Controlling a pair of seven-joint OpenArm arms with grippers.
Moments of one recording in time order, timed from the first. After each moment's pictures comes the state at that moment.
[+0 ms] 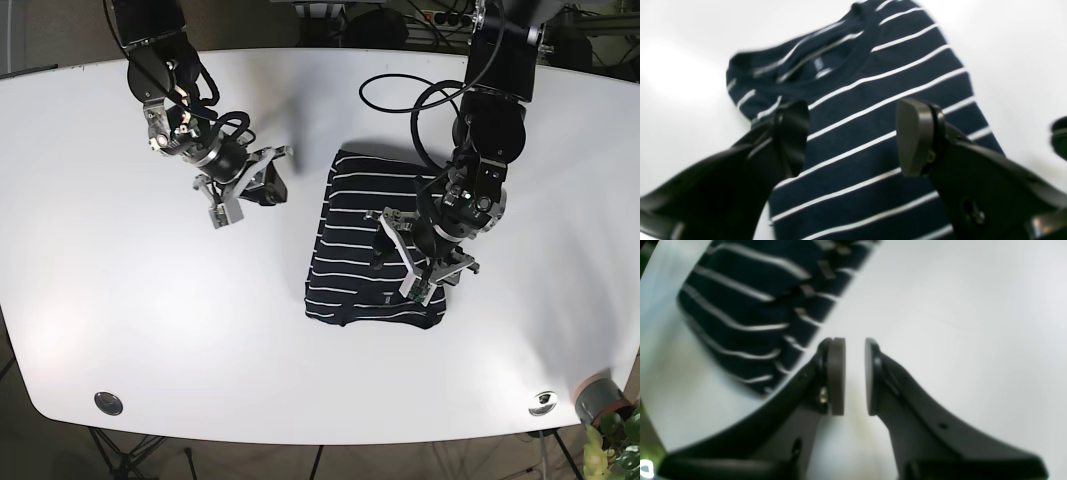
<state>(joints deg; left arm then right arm) -9.4 -11.6 12.5 92.3 -12.7 -10.9 41.9 -5.4 12.5 -10.9 90.0 31.9 15.0 -31.5</state>
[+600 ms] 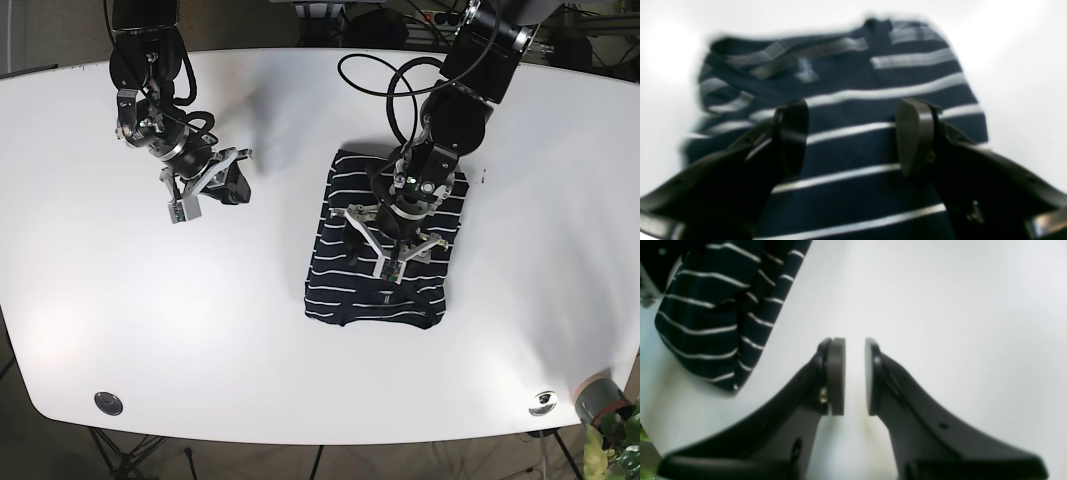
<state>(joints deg) -9.7 -9.8 27.0 78.1 -13.1 8.4 19.9 -8.1 10.1 3.8 89.8 31.9 22.1 -35.4</state>
